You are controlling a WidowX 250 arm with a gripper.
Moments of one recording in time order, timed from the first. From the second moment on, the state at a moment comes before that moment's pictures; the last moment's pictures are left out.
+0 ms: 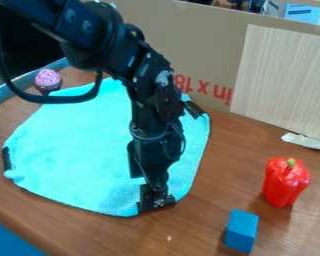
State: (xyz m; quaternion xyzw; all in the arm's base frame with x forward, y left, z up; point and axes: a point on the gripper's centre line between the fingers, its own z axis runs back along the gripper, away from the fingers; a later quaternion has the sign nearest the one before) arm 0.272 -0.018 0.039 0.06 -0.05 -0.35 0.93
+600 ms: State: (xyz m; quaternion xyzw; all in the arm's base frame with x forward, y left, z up) arm 0.264 -0.024 0.022 0.07 -0.05 -0.34 0.94
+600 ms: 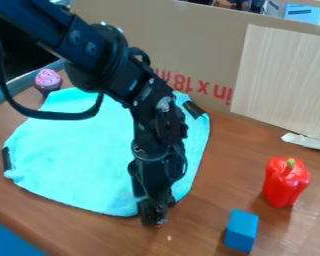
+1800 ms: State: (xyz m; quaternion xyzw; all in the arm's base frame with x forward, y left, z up) arm 0.202 -0.014 0.047 0.04 -0.09 -0.38 0.92
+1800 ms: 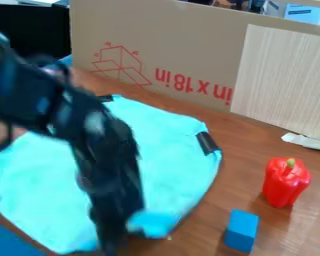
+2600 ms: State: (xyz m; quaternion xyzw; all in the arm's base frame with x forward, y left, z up) arm 0.274 0.106 0.091 -0.02 -0.07 -0.31 0.95
